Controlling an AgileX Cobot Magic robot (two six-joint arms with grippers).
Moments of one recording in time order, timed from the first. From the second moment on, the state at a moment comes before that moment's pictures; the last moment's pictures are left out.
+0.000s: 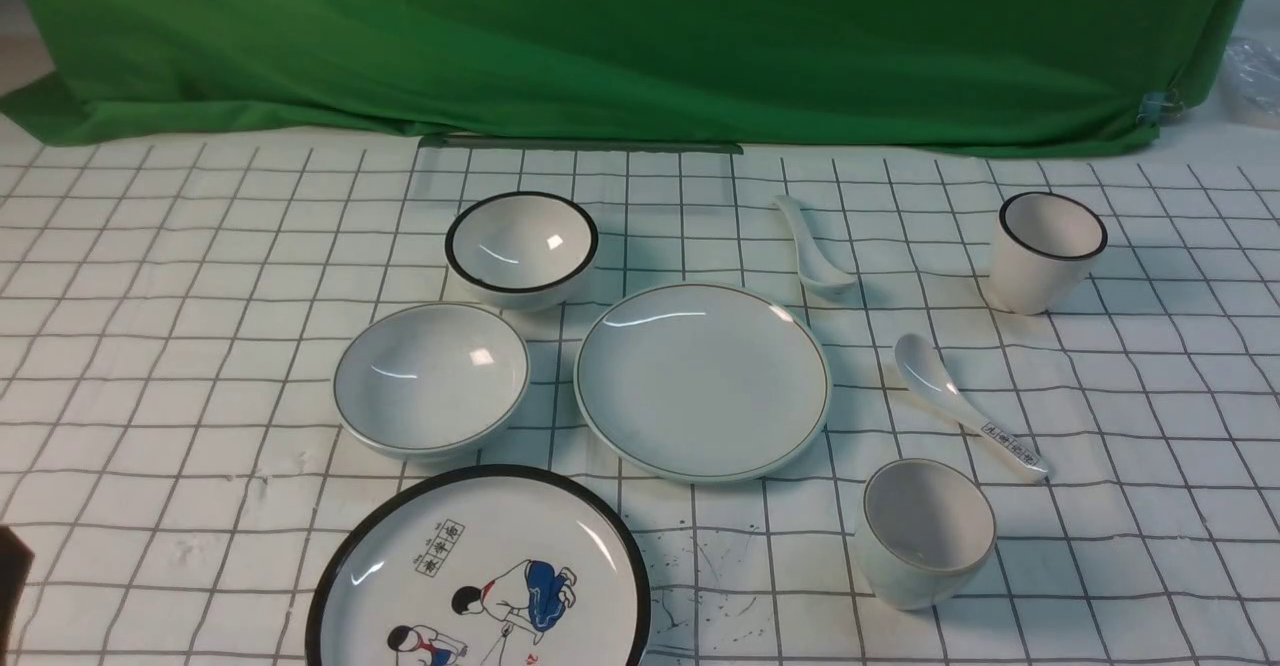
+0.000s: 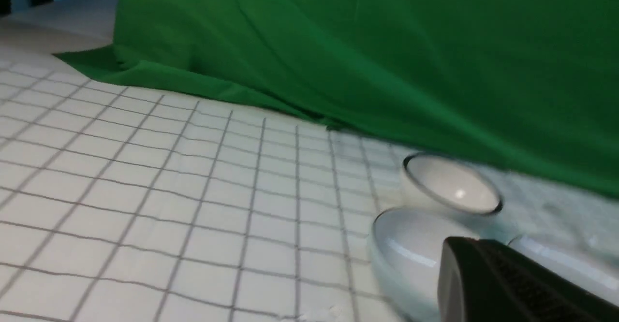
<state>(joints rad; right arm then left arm) 0.01 -0.01 0.01 0.09 0.23 -0.12 0.01 0.00 0.01 -0.41 0.10 0.08</state>
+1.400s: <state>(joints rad) 0.29 0.36 -0.64 0.18 0.55 0.18 -0.01 1.20 -0.98 -0.37 1.00 -0.02</state>
